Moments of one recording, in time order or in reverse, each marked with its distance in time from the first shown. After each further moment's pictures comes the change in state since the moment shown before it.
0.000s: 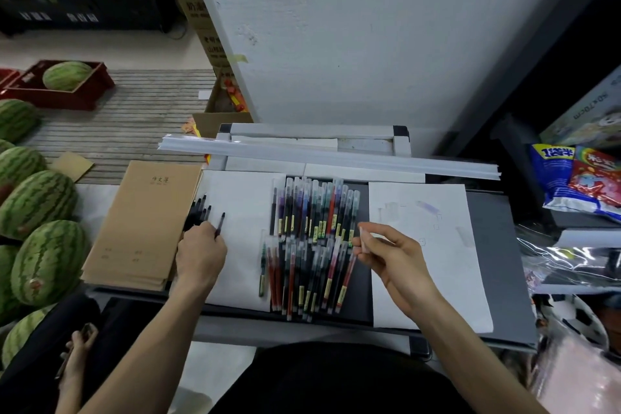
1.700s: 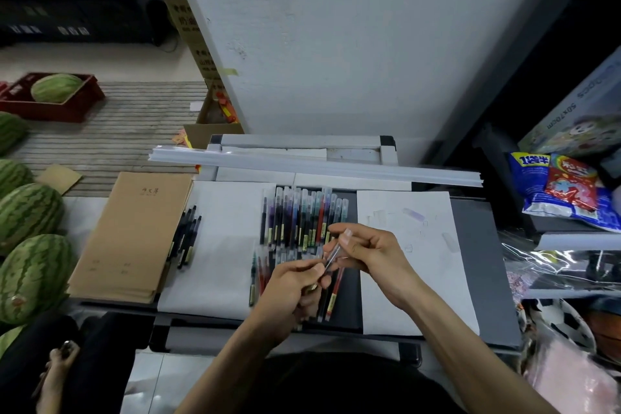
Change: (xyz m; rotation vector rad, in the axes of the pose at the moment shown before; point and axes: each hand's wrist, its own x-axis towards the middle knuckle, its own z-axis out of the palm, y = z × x) left_hand -0.131 0.134 -0.019 -1.360 -0.943 -0.152; right_hand 0.008 -0.015 0.003 -0.272 -0.283 -0.120
